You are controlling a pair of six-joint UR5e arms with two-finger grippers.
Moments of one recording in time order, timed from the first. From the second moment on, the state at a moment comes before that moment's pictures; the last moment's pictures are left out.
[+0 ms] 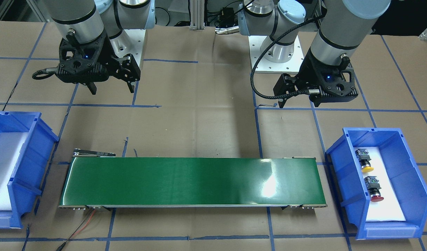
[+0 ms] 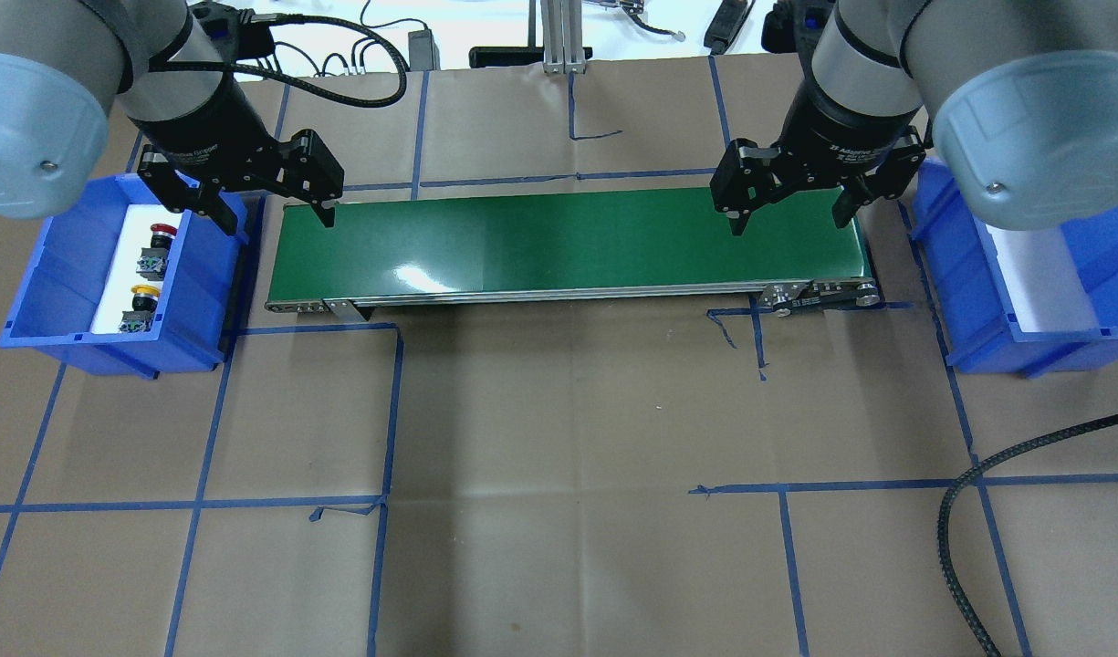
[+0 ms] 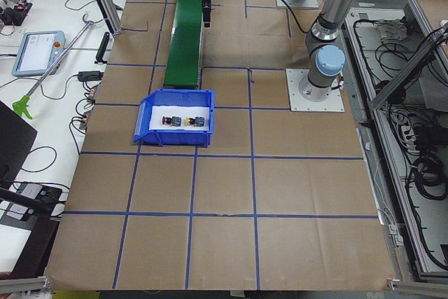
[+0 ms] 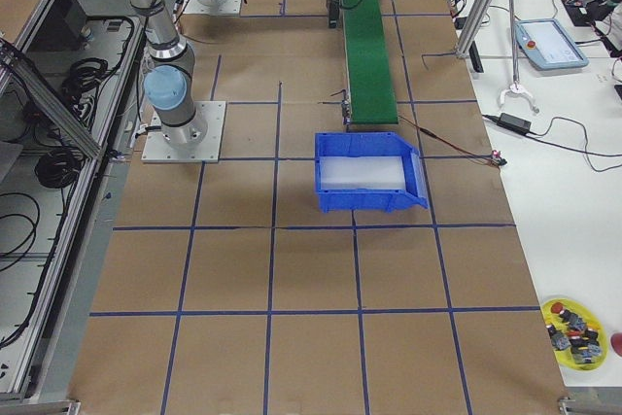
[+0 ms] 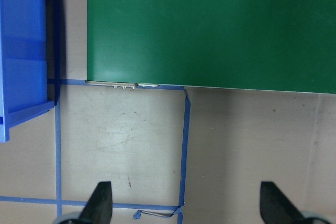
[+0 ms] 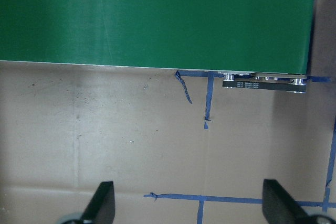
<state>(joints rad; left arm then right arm) -1.54 -1.61 -1.59 -1.51 1.58 -0.02 1.64 -1.58 1.62 -1.65 -1.54 0.02</state>
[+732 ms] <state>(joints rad) -1.42 -1.61 -1.58 -1.51 1.58 0.14 1.64 -1.58 1.62 -1.65 -1.54 0.02</state>
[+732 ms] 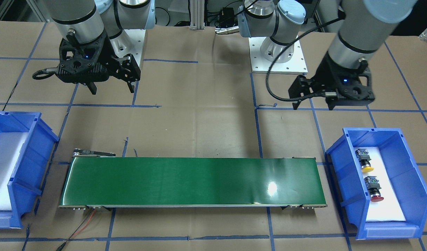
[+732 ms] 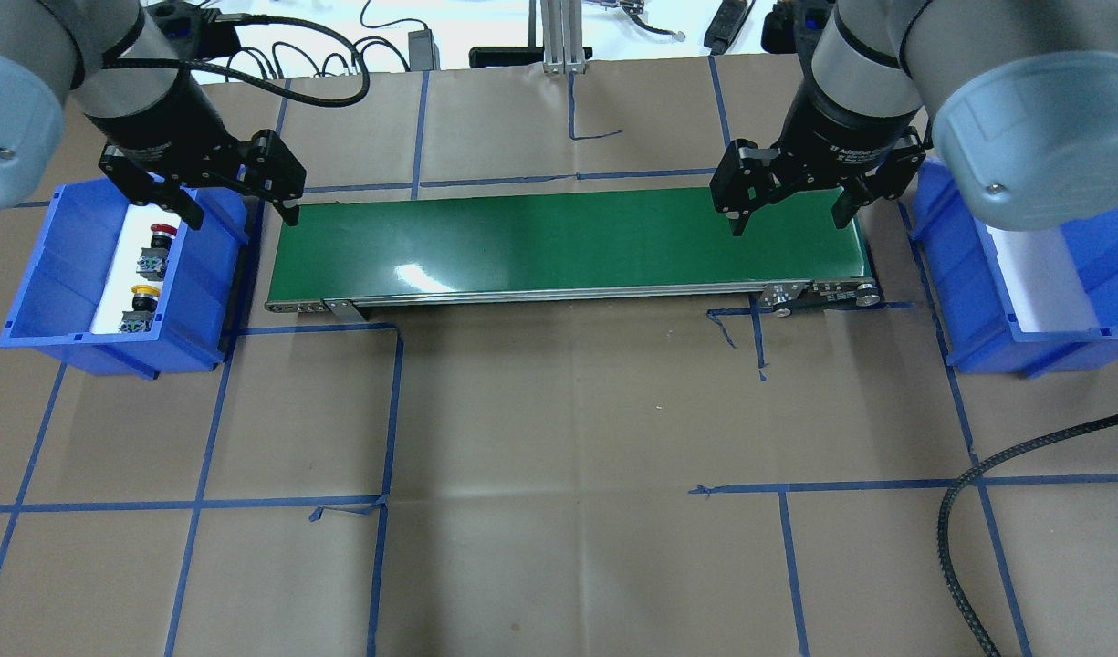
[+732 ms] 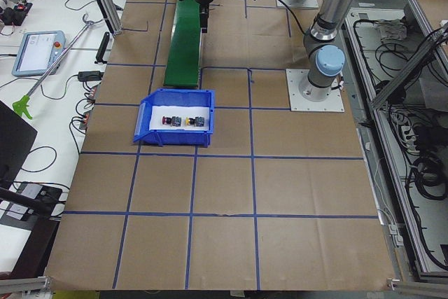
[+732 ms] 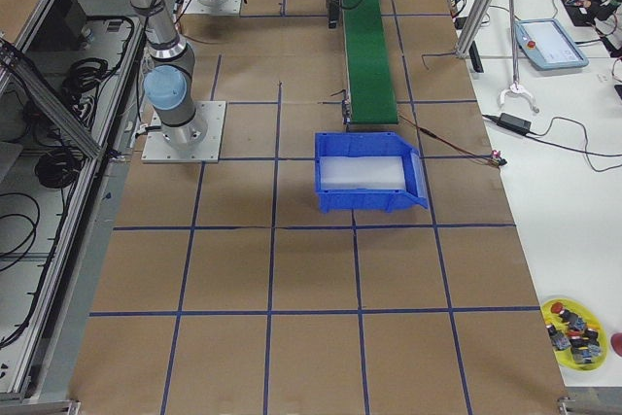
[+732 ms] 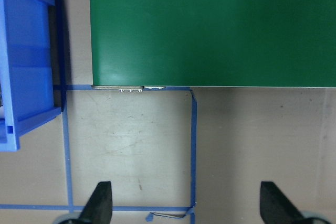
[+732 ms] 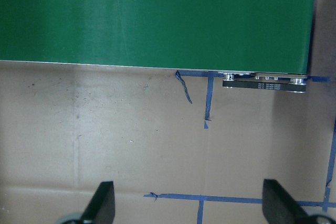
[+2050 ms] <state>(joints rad) -0.98 -1.79 -1.59 -1.34 1.56 0.62 1.64 -1.58 1.62 -1.65 -1.54 0.02</state>
